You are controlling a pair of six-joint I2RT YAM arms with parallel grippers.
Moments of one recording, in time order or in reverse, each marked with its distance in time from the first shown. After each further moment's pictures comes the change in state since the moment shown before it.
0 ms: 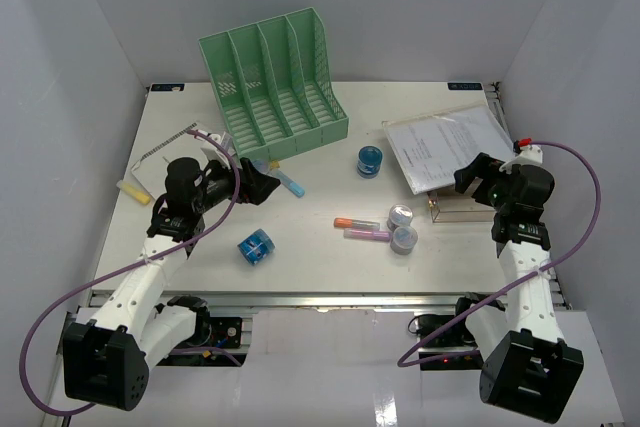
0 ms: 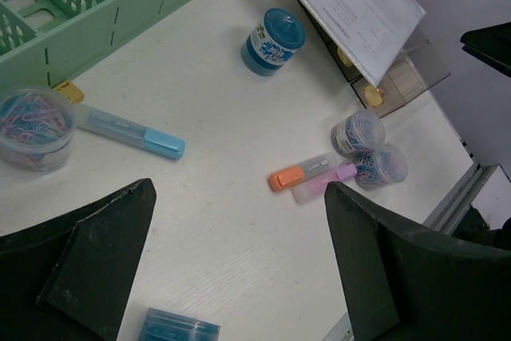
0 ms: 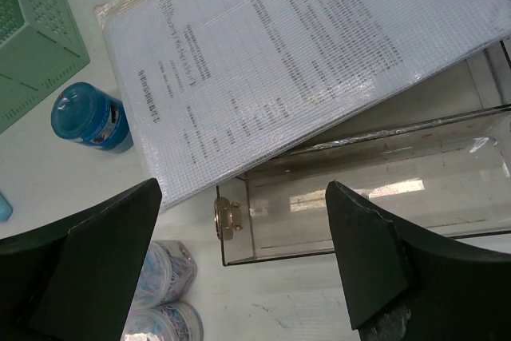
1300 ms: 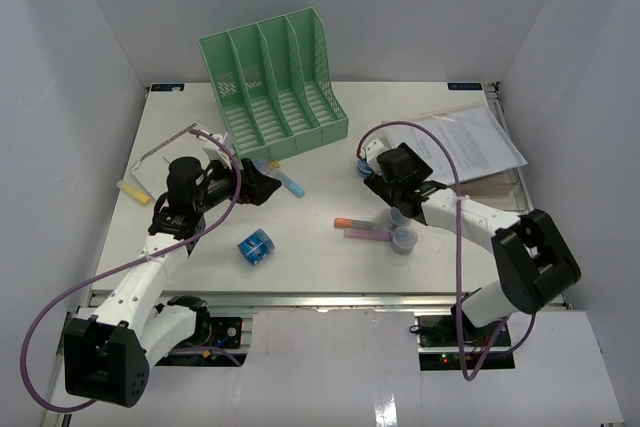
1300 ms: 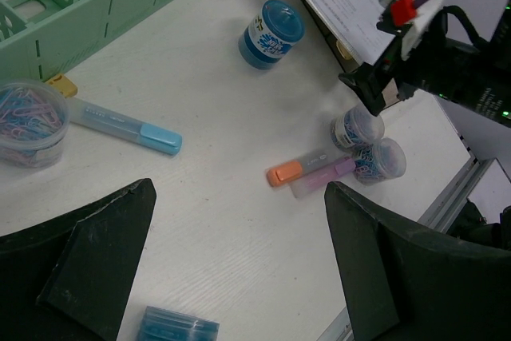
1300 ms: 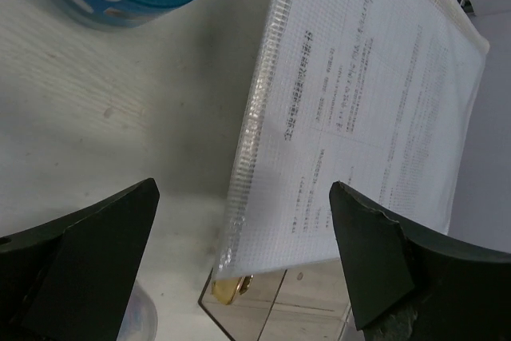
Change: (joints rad) left arm 0.000 0.019 0.000 0.000 0.018 0.000; right arm 0.842 0.628 0.247 0.054 0.812 -0.710
